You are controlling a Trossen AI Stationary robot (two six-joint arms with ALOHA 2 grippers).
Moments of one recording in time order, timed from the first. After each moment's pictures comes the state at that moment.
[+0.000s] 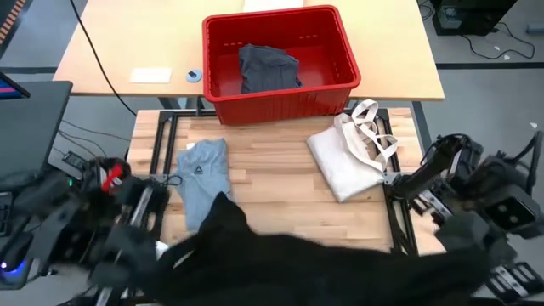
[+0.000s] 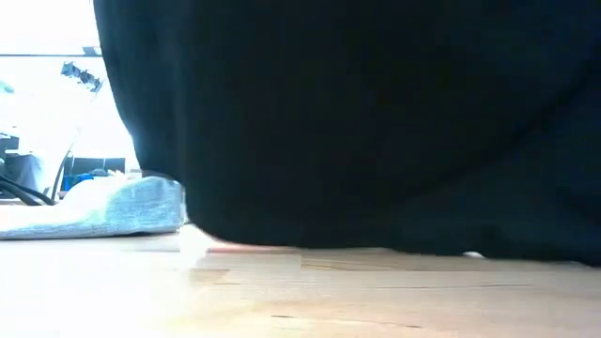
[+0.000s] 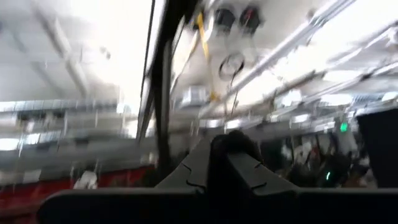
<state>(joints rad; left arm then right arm) -0.91 1.72 2.35 0.10 -0.43 0.49 0.89 1.47 1.83 0.49 0.03 -0.22</state>
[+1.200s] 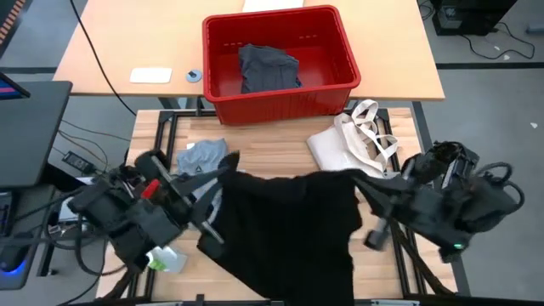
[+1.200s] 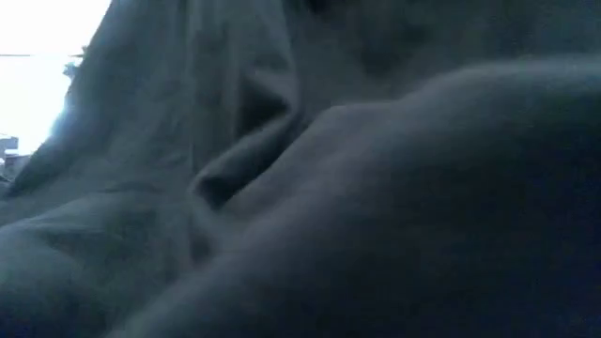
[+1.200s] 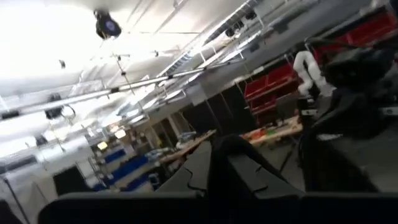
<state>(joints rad) -0.82 1.84 2.32 0.64 -1.20 1.50 0.91 1.55 1.83 0.52 1.40 -0.90</state>
